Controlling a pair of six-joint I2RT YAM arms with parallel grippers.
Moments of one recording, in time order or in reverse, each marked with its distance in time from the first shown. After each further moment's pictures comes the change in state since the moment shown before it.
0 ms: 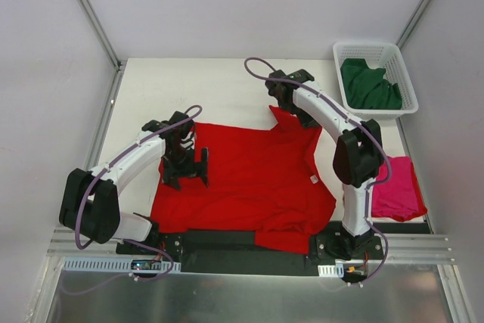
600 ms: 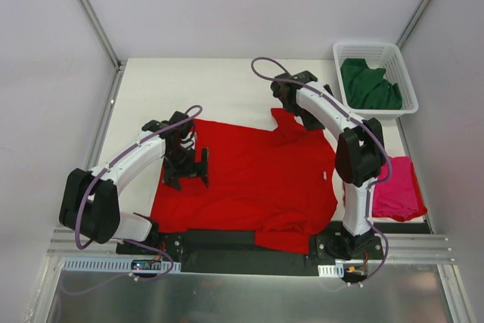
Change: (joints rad) left arm 0.000 0.000 0.000 0.000 0.018 0.005; right arm -0.029 0.000 0.009 -0.036 0.161 0.143
